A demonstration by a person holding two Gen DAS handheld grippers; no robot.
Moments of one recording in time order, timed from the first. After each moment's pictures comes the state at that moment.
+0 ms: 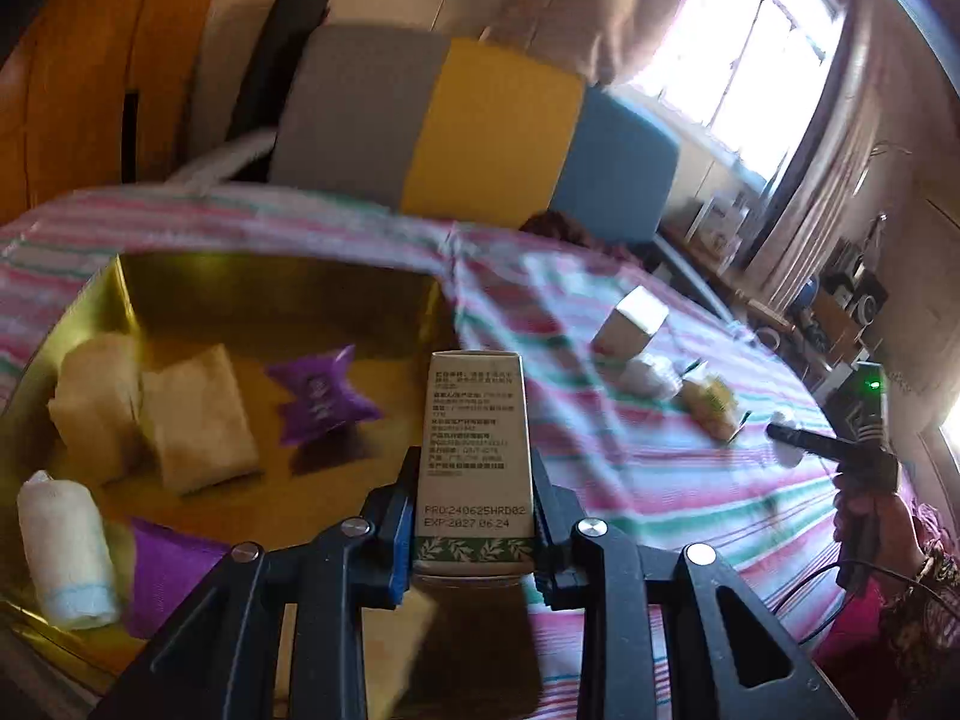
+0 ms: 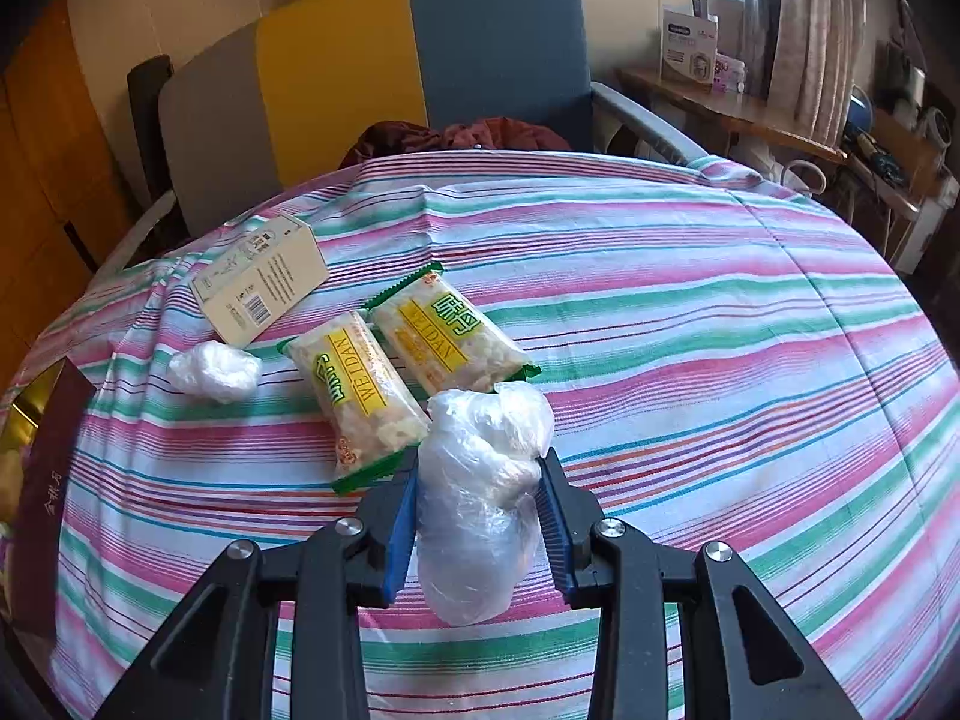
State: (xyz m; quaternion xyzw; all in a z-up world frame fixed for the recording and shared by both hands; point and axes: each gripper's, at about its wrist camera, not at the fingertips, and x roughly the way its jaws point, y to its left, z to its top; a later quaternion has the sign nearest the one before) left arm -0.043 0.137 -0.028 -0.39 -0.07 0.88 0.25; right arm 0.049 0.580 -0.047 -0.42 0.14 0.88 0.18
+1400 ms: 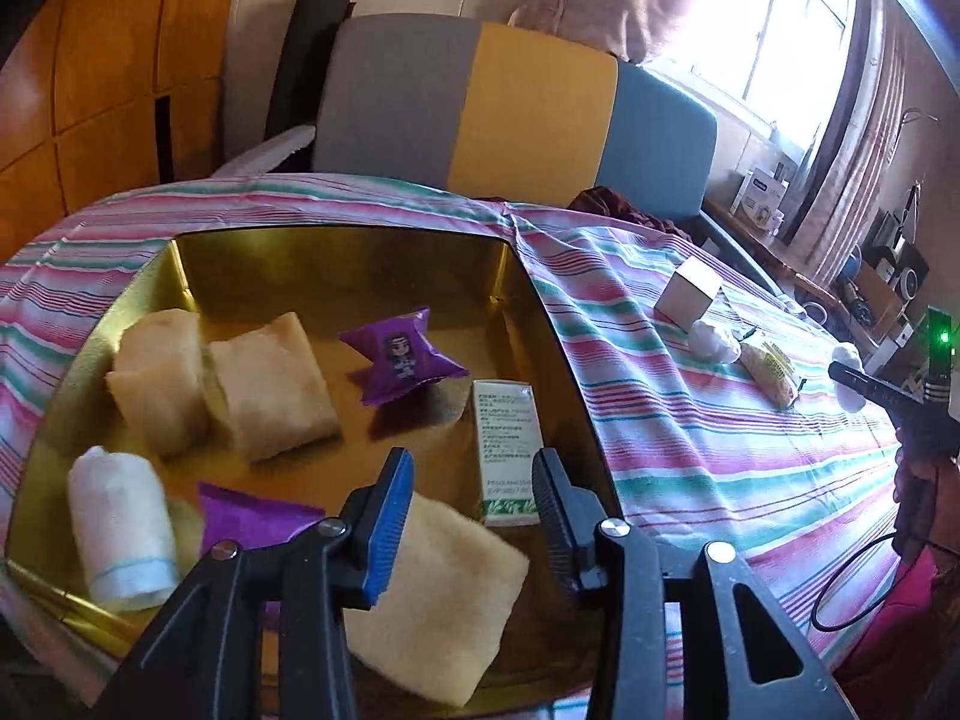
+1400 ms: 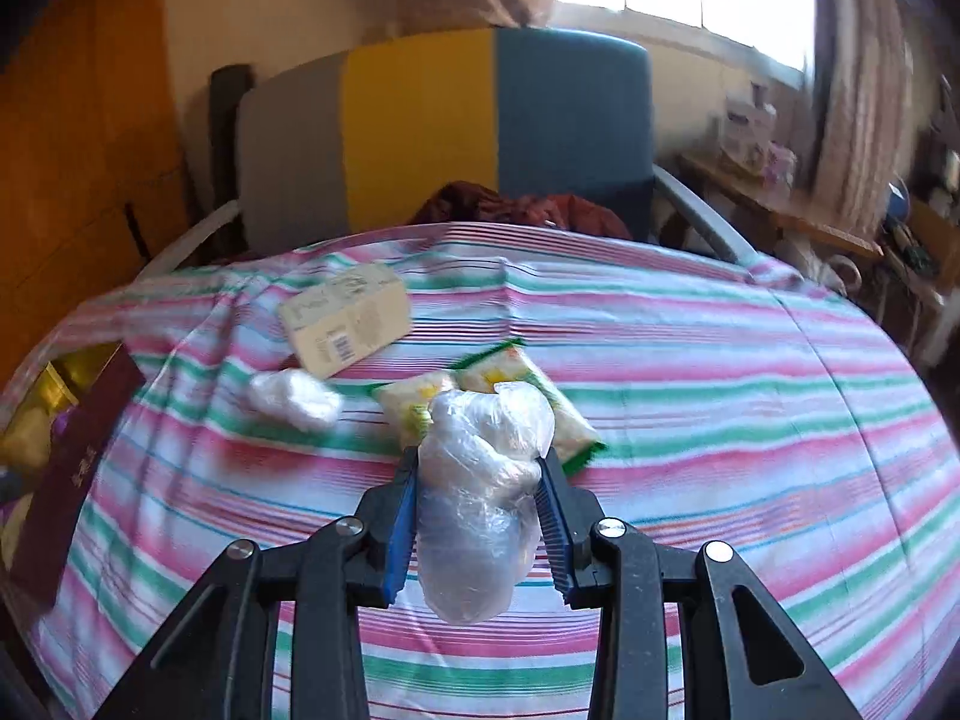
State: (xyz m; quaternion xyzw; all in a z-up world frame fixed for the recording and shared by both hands) left arm -0.029 0.121 -0.043 -0.40 -0.02 0.90 0.20; right arm 0.045 0.532 -0.020 -0.37 0.05 0.92 0.12
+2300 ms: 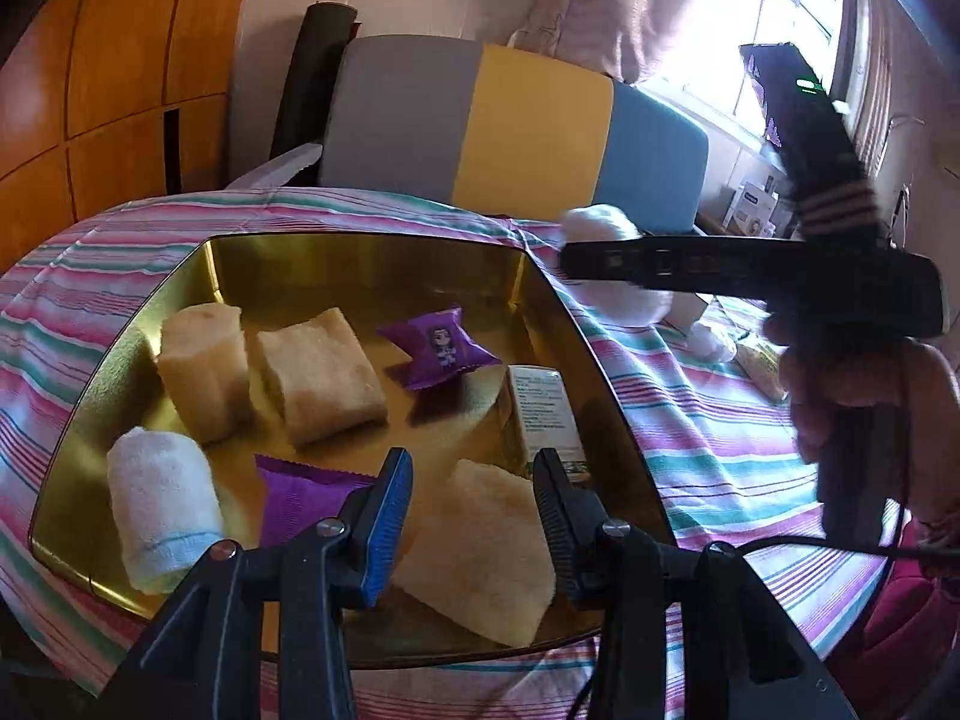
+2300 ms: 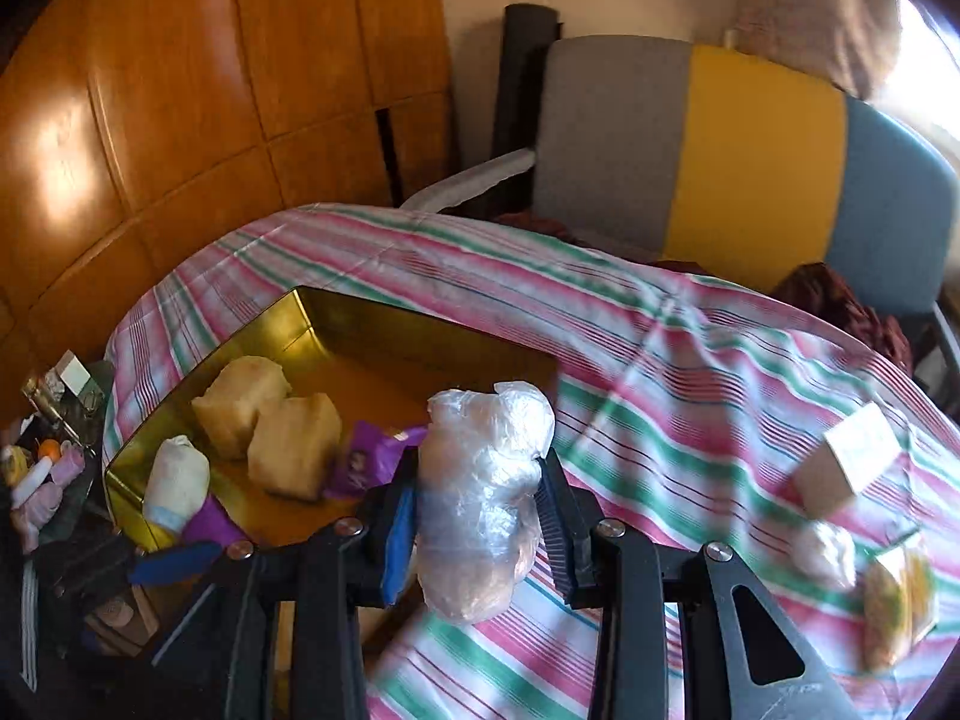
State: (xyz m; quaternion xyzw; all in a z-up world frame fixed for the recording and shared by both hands) left arm -0.011 0.087 -0.043 -0.37 -0.03 0.90 0.21; right arm -0.091 0.239 -0.001 -0.39 -0.02 0.91 -0.14
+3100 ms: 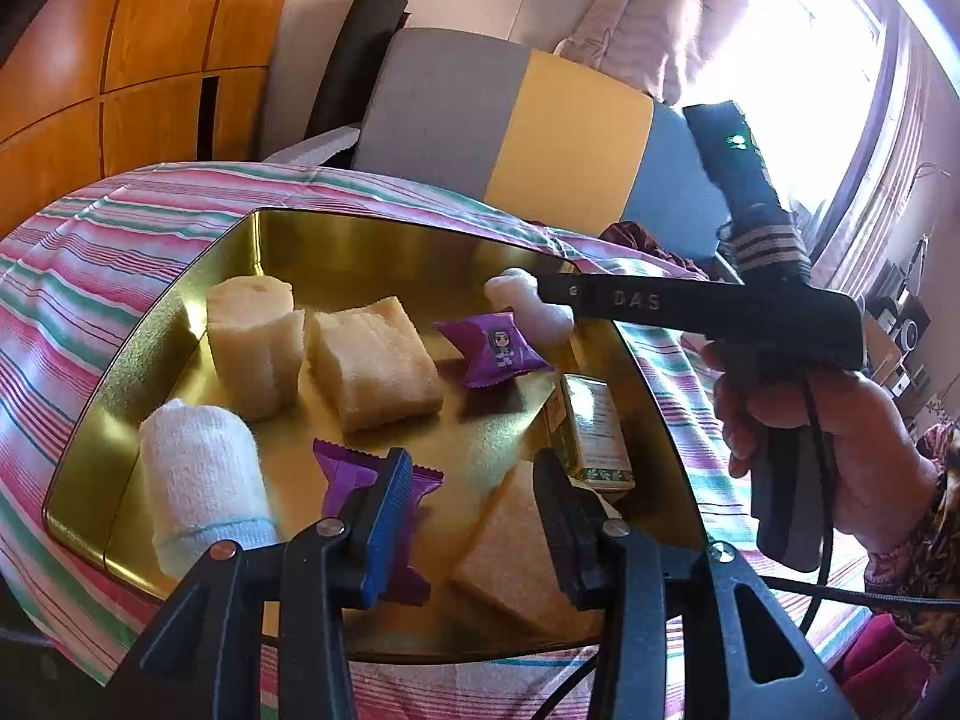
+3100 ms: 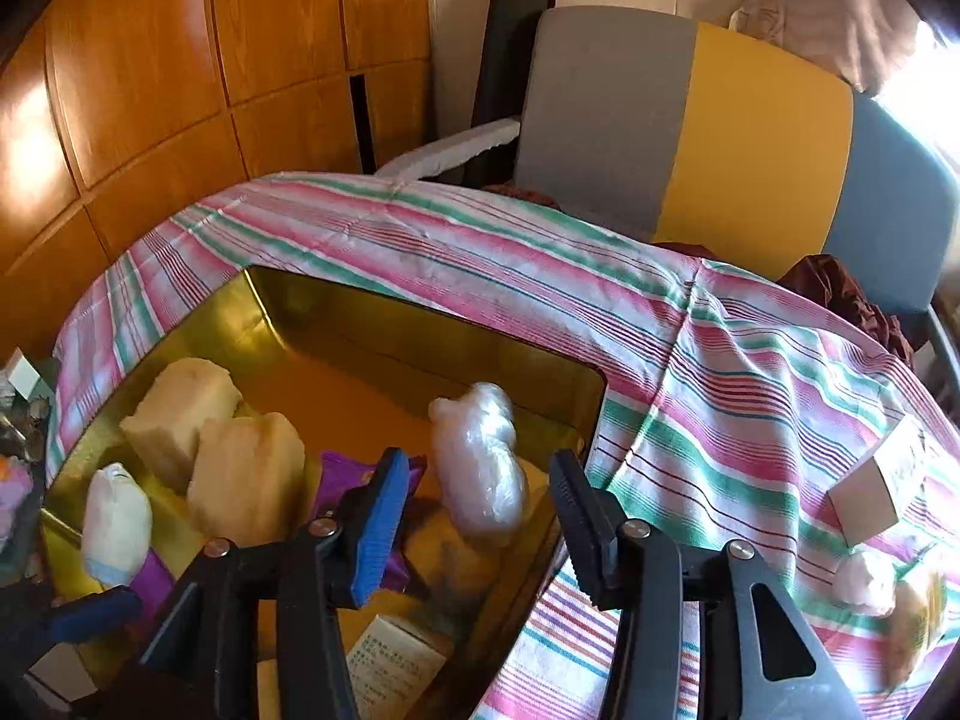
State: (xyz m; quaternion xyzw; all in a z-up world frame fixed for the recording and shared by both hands) left arm -0.018 0.061 -0.047 -0.38 -0.08 0.90 0.18; right arm -0.127 0.221 -0.030 -0.40 -0.03 0.91 -0.09
